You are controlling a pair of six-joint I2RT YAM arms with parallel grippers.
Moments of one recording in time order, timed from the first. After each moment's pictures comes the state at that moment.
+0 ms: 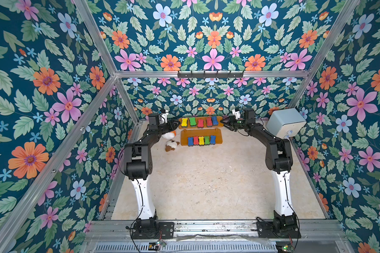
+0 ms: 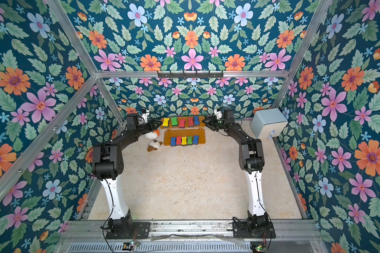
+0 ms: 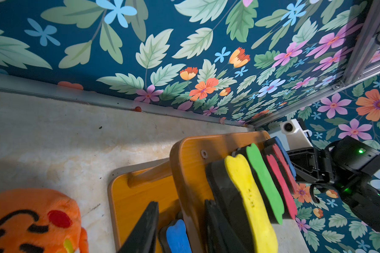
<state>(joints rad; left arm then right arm) 0.00 2.16 1.58 0.11 0.72 -0.45 0.21 2.40 1.96 -0.03 -0.86 0.85</state>
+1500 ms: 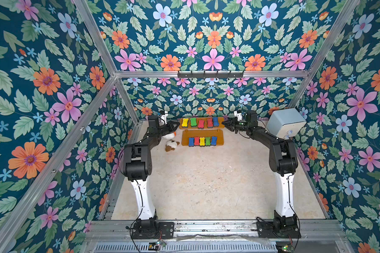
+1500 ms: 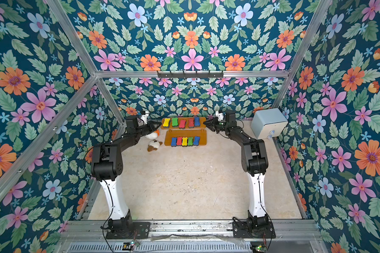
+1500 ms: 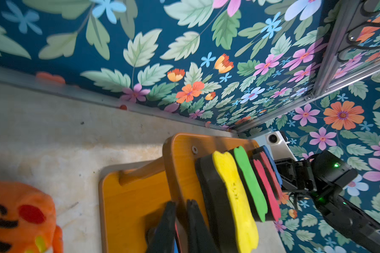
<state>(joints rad) 0.00 2.13 1.48 0.26 0.77 -0.59 0.20 2.29 1.76 0.12 -0.88 0.97</state>
